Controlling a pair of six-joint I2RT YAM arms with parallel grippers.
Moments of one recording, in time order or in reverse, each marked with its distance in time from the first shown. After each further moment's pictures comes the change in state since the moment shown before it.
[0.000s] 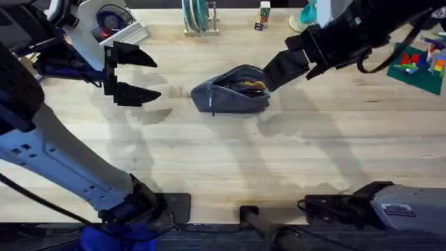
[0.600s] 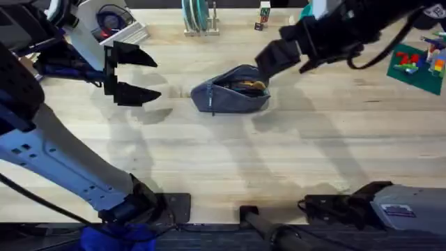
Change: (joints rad) left arm 0.000 0.000 0.000 0.002 0.002 0.000; right arm 0.023 0.000 0.000 0.085 0.004 0.092
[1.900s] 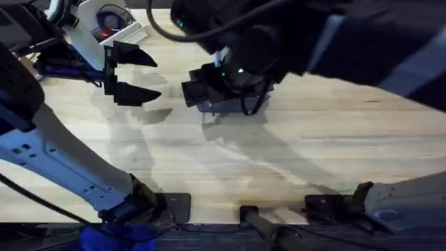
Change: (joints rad) left arm 0.000 0.000 0.000 0.001 0.002 0.000; right arm 0.486 0.215 0.000 0.226 0.386 0.515
